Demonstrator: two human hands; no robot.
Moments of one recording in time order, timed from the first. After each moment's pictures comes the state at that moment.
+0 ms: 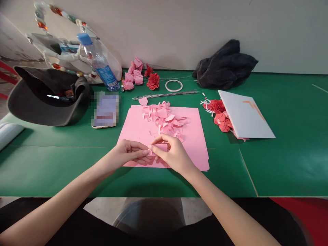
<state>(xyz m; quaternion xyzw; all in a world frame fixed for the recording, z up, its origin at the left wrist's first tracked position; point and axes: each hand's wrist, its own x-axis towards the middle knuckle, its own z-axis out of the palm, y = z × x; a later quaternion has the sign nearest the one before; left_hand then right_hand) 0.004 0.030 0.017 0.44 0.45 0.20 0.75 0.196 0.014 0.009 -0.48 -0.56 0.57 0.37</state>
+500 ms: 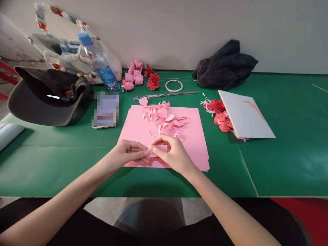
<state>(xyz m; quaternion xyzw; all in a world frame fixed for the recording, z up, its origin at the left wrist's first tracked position) 0.006 0.028 0.019 0.43 0.47 0.21 0.75 0.198 0.015 0.007 -0.49 -0.59 0.53 0.36</state>
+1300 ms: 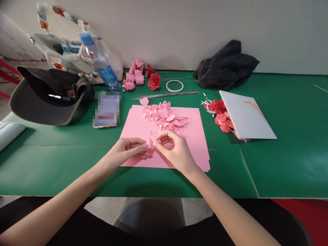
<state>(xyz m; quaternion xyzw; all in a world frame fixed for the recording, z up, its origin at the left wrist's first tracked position) 0.006 0.028 0.019 0.45 0.46 0.27 0.72 0.200 0.016 0.006 -0.52 -0.60 0.45 0.41</state>
